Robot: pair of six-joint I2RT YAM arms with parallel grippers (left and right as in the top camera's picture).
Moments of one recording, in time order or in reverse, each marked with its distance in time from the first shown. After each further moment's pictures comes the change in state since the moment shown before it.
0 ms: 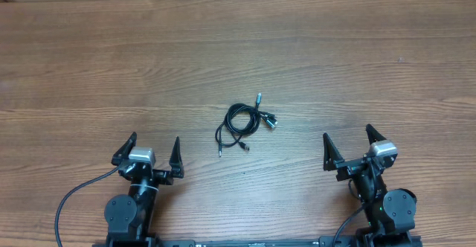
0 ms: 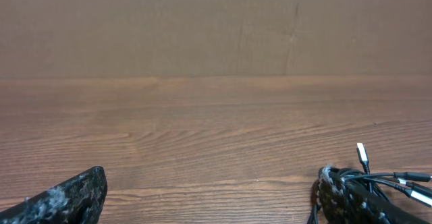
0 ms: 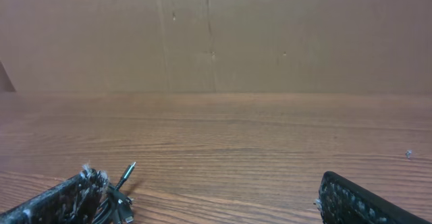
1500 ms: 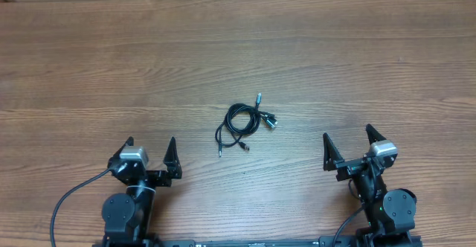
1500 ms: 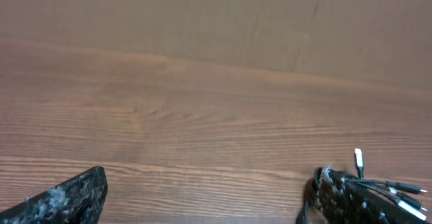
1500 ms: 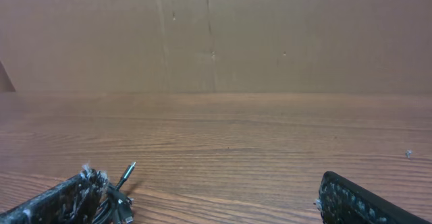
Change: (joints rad) left arm 0.000 0.007 0.085 -0.150 -0.049 -0.121; right arm 0.000 0.000 0.000 0.000 0.000 0.000
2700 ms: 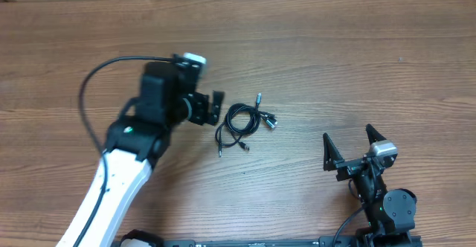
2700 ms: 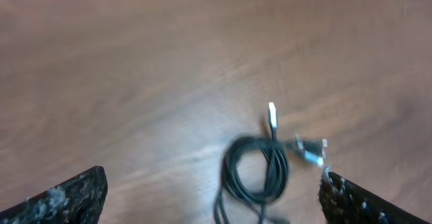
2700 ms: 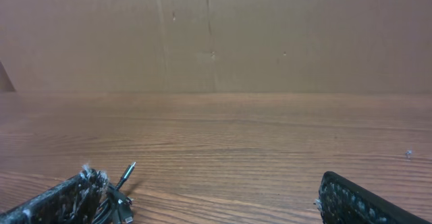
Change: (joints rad) left arm -0.296 1.229 0.936 -0.310 0.083 0.137; right arm 0.000 0.000 0.000 0.000 0.000 0.000
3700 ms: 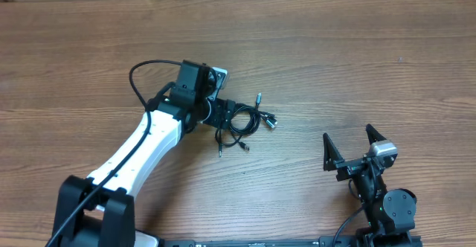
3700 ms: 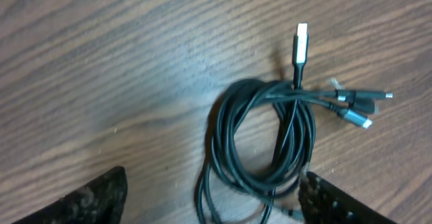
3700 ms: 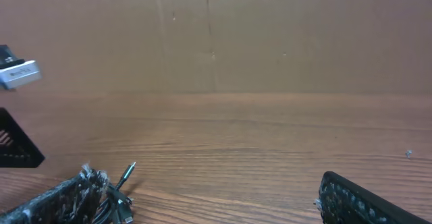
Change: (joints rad) left arm -0.039 0.354 0.000 0.061 0.048 -0.021; right arm 0.000 0.000 0.000 0.000 0.000 0.000
